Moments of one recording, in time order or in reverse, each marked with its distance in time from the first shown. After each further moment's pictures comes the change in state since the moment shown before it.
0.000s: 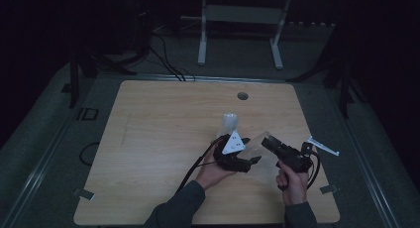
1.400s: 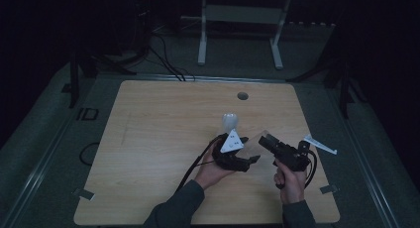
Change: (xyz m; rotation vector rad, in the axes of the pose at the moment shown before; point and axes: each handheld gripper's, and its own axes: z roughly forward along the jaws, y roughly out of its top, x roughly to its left) left arm 0.002 -0.001 -0.002 -0.006 -0.003 -0.025; right arm 0.007 0.001 0.008 0.000 -0.037 -0.038
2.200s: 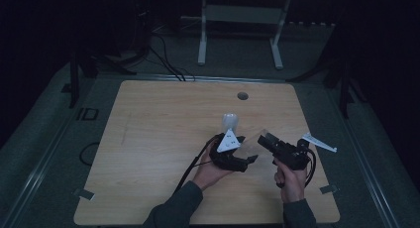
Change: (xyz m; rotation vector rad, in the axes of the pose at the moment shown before) left arm 0.002 -0.003 -0.005 -0.006 0.011 -0.034; right arm 0.005 0.004 0.002 0.021 -0.021 -0.040
